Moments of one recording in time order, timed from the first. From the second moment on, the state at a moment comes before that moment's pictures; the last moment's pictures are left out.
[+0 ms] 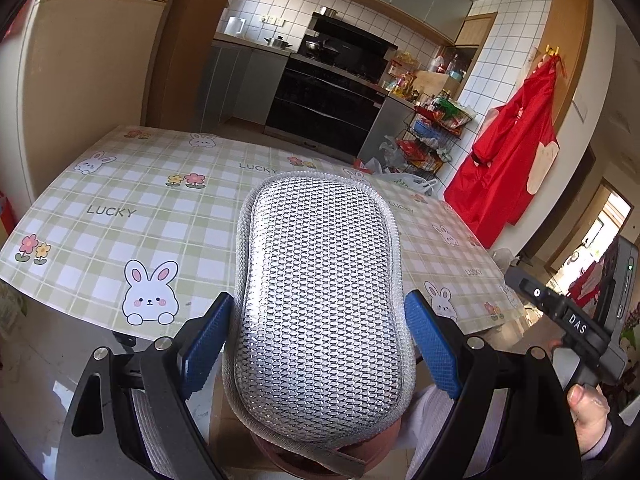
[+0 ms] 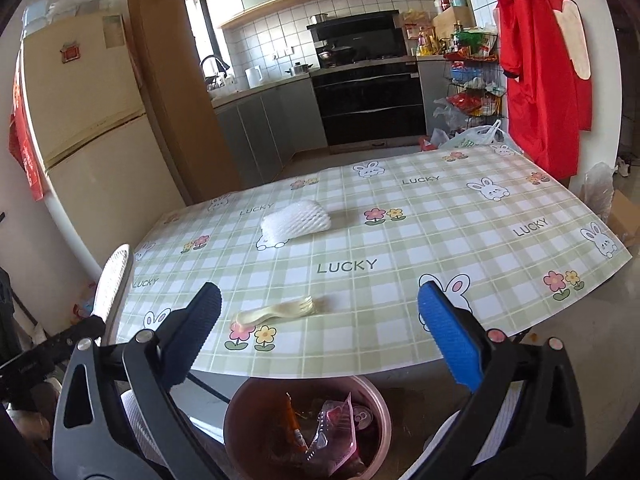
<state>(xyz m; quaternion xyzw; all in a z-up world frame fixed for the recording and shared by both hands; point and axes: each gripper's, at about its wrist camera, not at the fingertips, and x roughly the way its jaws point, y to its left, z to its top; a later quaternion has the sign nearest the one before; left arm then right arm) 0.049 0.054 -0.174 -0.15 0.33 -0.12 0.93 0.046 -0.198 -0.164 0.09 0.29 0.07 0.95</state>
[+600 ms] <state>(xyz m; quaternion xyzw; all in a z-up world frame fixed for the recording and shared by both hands) 0.055 -0.009 -0.209 -0.08 0.39 -0.21 0.89 0.052 -0.220 -0.176 0.12 0.31 0.06 0.94</state>
